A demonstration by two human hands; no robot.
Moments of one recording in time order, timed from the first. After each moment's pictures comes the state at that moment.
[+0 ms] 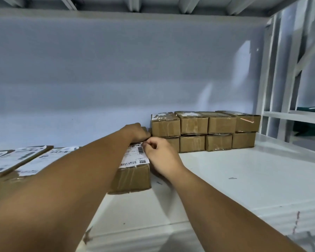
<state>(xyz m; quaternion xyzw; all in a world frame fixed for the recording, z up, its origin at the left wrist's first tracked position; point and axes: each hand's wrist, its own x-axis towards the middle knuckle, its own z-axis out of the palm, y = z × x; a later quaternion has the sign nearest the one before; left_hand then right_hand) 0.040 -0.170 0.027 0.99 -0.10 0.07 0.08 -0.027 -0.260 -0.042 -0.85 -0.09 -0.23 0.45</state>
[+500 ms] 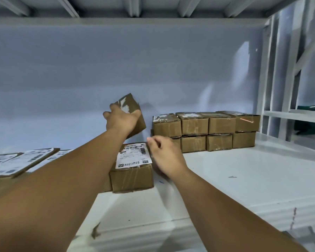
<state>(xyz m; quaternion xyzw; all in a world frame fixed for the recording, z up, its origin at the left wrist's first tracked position) 0.028 -0.145 0.041 0.83 0.05 0.28 0.47 -0.028 -0.262 -0.041 -0.86 -0.09 -0.30 0.41</state>
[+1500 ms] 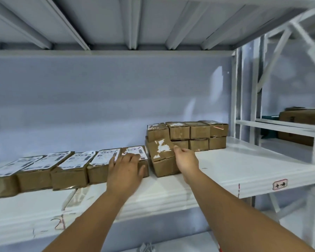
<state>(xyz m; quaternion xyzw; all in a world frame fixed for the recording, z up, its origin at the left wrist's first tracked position) -0.114 -0.126 -0.051 0.94 -0.13 0.32 0.07 -0.113 -0.307 -0.033 -0.76 0.14 -0.22 0.60</state>
